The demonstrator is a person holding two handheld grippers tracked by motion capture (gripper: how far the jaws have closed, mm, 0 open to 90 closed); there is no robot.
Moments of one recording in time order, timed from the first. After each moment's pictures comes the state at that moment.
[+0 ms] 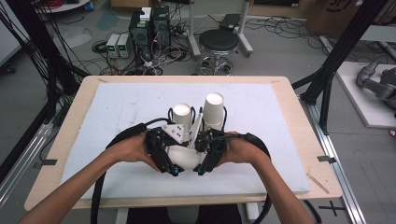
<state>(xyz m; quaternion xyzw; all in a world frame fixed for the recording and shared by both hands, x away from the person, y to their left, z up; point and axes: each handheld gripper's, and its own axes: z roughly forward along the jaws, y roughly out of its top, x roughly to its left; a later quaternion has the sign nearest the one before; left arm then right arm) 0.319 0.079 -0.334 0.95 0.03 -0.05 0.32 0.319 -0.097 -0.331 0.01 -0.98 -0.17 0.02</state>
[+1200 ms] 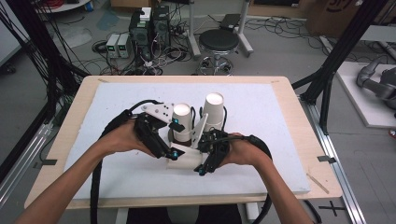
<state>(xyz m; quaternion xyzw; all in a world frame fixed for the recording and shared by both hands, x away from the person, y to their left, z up) 0.326 0.101 -0.289 0.90 0.04 -0.02 0.43 0.316 -0.106 -0.331 0.01 -0.98 -0.20 0.02</state>
